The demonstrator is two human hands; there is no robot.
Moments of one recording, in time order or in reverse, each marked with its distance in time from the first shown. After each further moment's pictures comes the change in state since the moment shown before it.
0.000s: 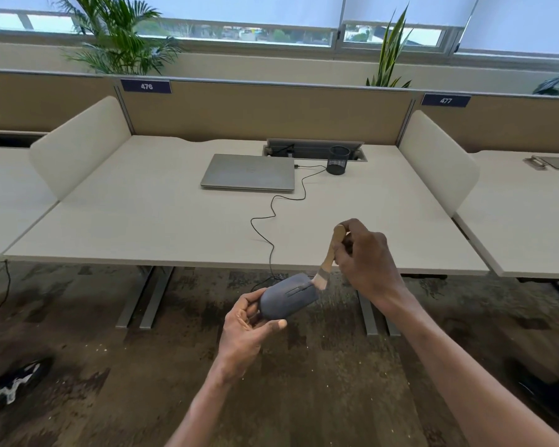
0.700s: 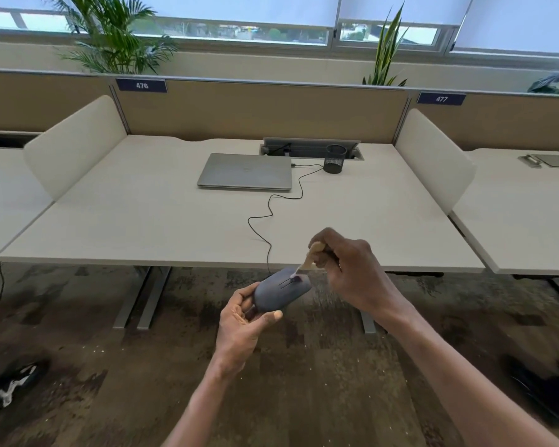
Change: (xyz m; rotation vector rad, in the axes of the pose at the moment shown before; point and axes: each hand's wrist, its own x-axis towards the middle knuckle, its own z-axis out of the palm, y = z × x) left_hand 0.003 0.006 0.002 -0.010 0.080 -0.021; right_hand -0.016 -0.020 -0.006 0.055 -0.124 -0.295
